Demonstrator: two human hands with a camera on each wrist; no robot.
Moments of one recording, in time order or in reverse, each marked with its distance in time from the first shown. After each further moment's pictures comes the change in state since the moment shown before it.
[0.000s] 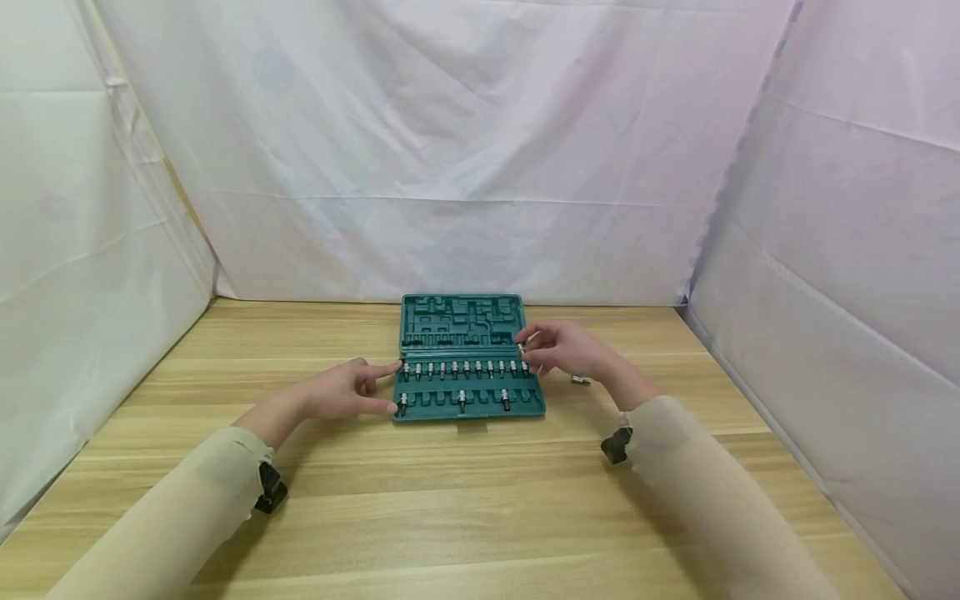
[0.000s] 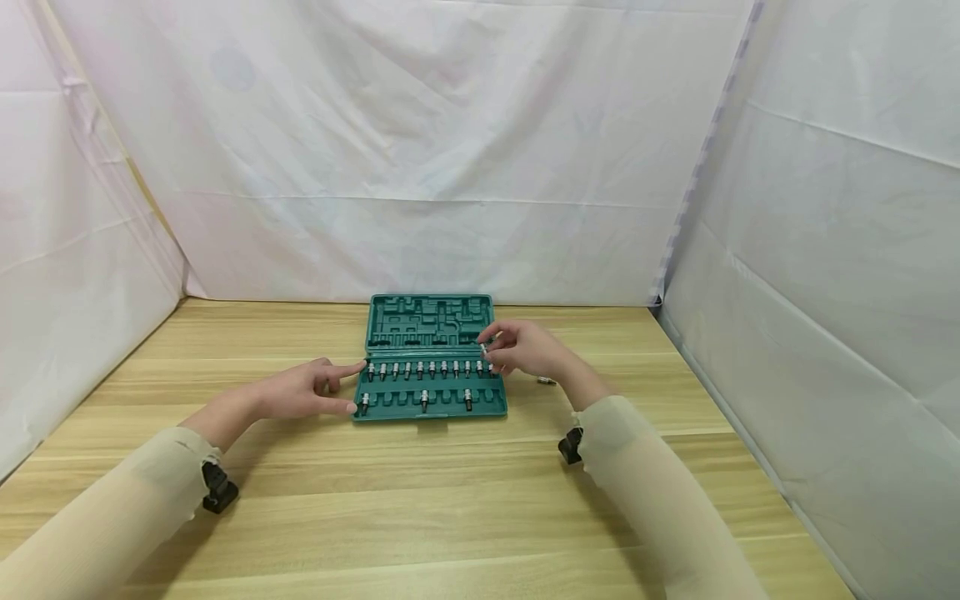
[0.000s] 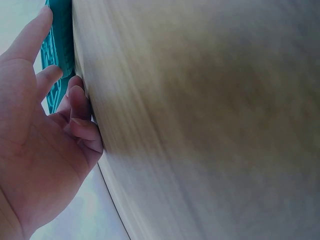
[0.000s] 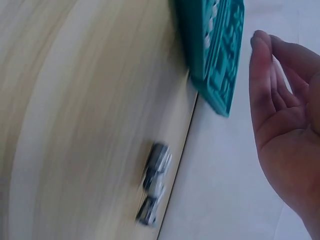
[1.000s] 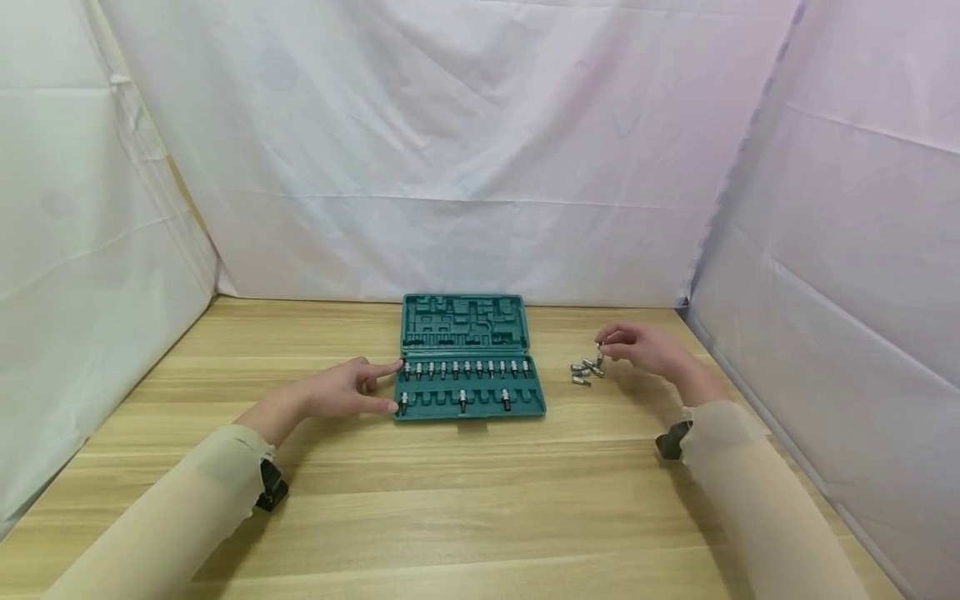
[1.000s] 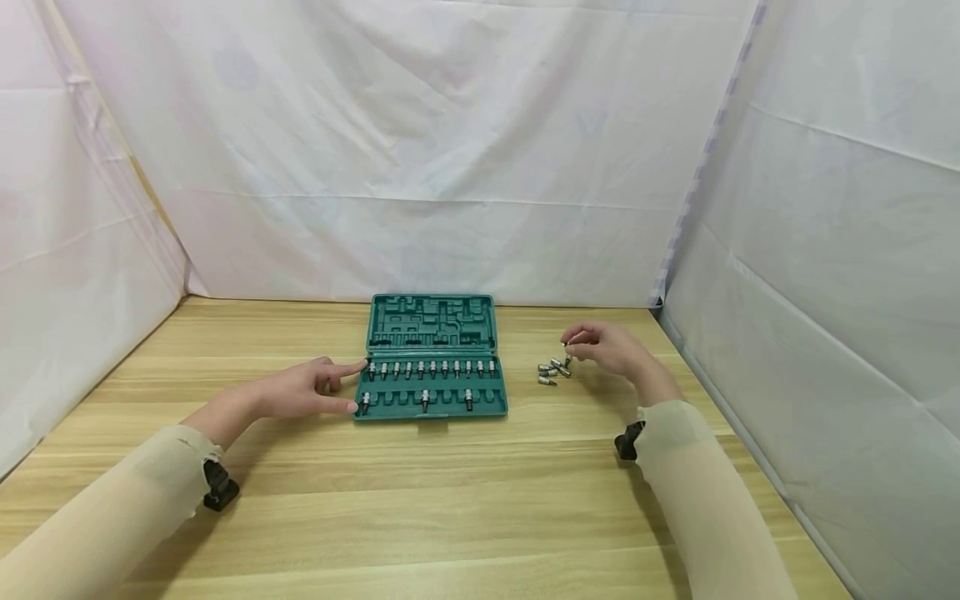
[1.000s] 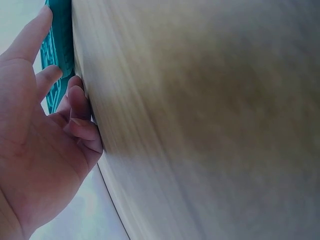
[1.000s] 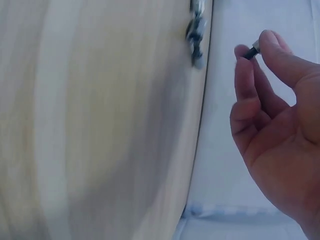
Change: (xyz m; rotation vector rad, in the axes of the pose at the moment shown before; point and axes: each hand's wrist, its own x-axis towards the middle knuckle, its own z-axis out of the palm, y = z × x) left_hand 0.000 0.003 0.001 -0.010 0.001 0.007; right_hand -0.051 0.079 -0.081 -0.221 0.171 0.100
